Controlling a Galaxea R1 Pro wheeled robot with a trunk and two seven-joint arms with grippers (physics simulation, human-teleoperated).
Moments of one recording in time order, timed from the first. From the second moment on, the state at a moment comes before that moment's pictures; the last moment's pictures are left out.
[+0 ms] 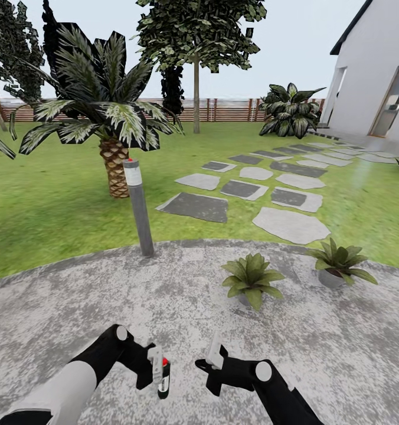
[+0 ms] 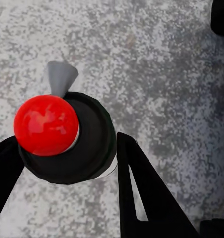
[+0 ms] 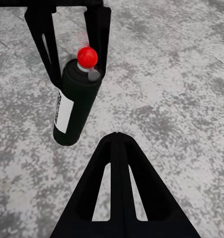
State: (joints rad) left arm -0.71 0.00 -0.01 -0.41 -0.95 -0.14 -1.13; right arm -0.37 0.08 0.22 -0.87 0.51 -0.16 0.78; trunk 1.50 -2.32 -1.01
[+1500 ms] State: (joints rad) left arm -0.71 -0.12 -0.02 -0.41 -0.94 -0.21 -1.16; right arm -0.37 0.08 0.22 -0.87 0.51 -0.16 0.78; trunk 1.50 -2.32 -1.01
